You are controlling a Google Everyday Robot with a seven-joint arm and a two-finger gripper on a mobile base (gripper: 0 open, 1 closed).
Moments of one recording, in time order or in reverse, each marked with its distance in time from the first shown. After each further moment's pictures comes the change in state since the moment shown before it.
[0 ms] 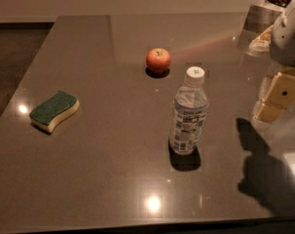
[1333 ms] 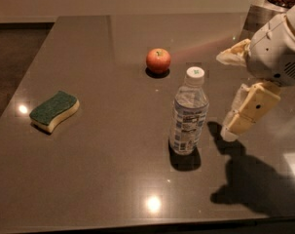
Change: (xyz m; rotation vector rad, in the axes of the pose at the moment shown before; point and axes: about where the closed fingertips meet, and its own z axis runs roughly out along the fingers) arm -0.054 0.032 0.016 -0.109 -0.304 -0.044
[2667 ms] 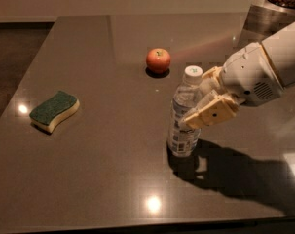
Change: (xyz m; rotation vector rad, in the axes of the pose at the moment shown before) arm -0.037 0.019 0.047 -0.130 -0.304 0.109
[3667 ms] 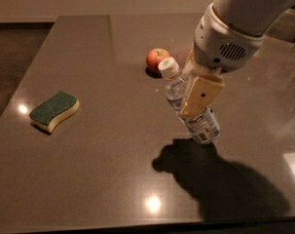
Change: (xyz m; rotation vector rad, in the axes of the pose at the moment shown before) arm -0.026 -0.008 -0.012 0.037 0.470 -0.097
